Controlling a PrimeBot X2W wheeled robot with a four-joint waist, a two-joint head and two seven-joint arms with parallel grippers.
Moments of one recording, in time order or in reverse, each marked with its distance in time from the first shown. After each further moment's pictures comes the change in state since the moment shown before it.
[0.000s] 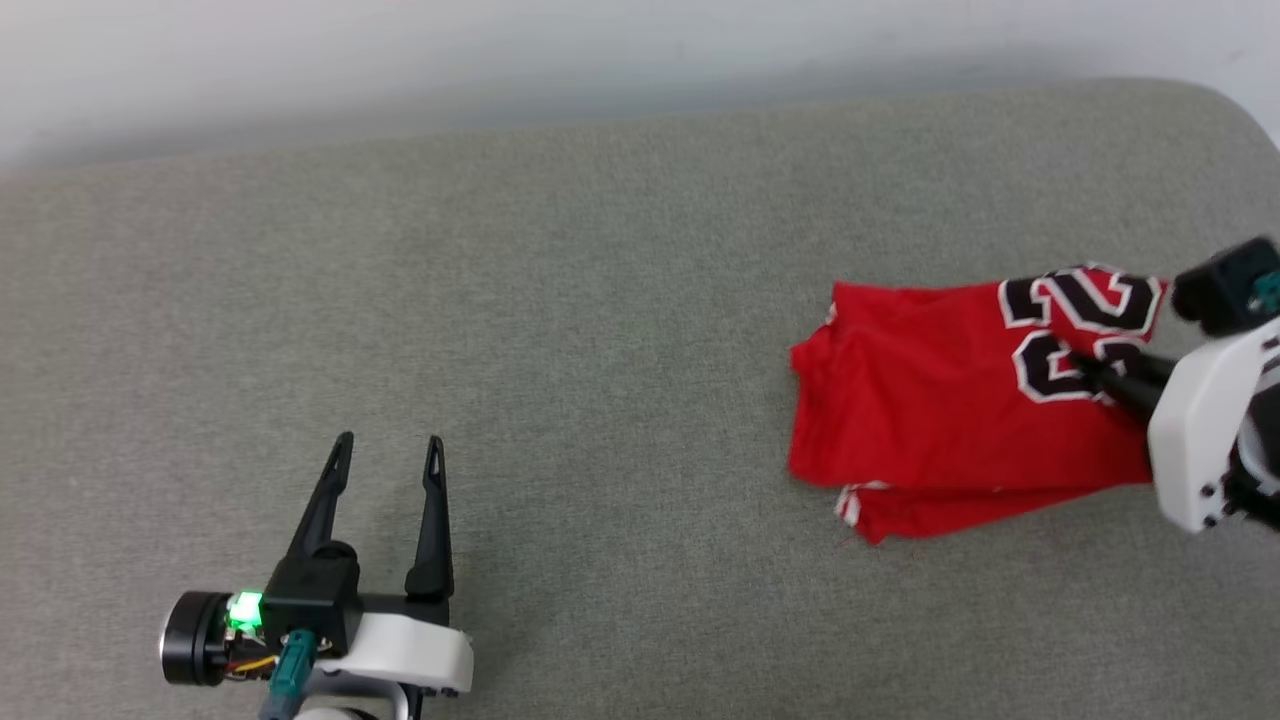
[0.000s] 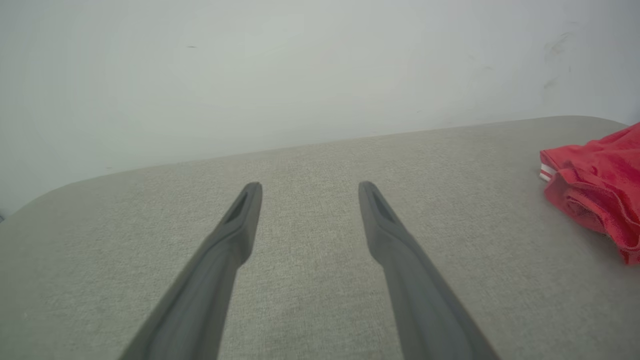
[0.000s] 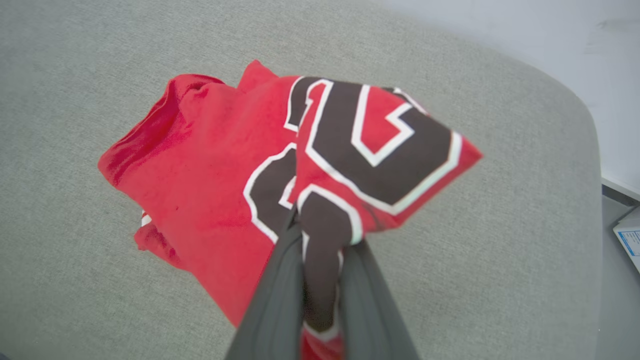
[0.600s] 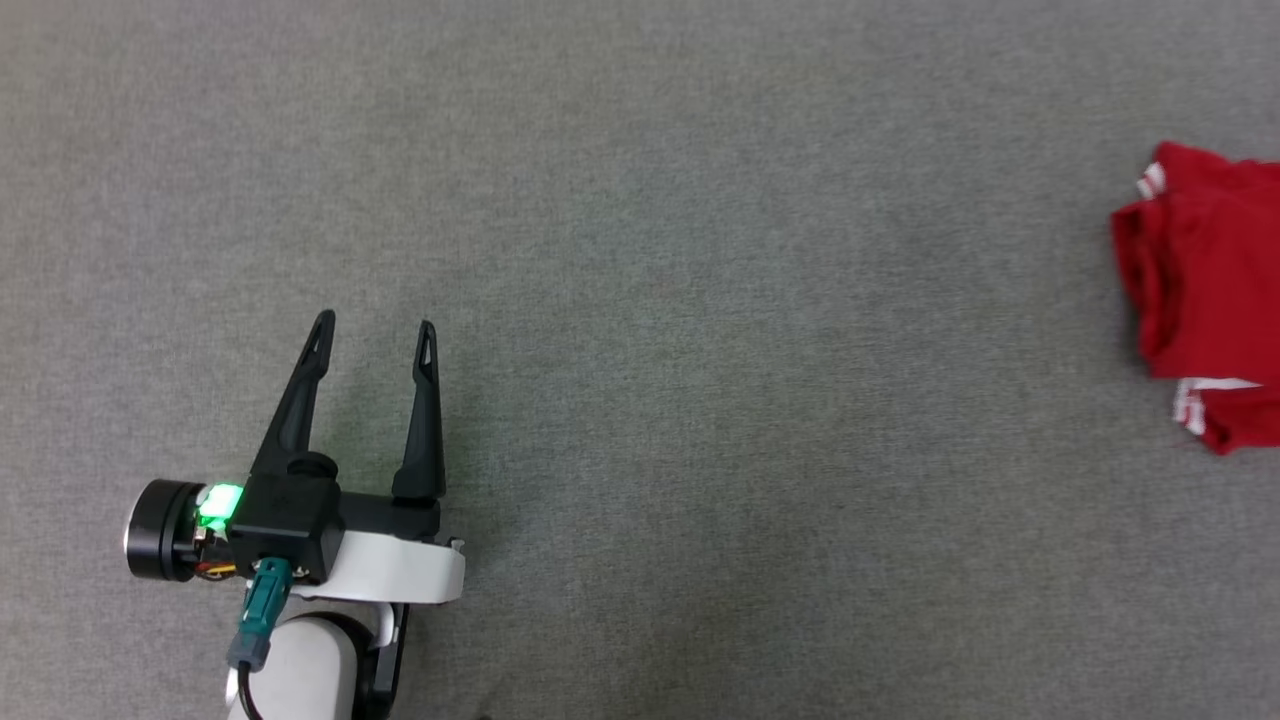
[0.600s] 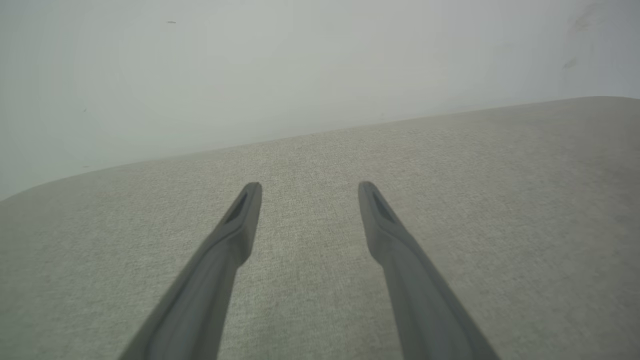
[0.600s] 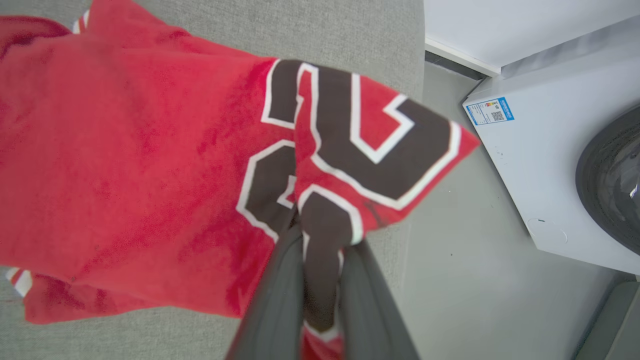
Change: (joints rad) left arm -0.131 0.031 -0.005 -0.067 0.015 -0.027 0.000; right arm -0.151 -0.222 -0.129 0.261 -0.084 0.000 0.083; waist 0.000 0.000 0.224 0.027
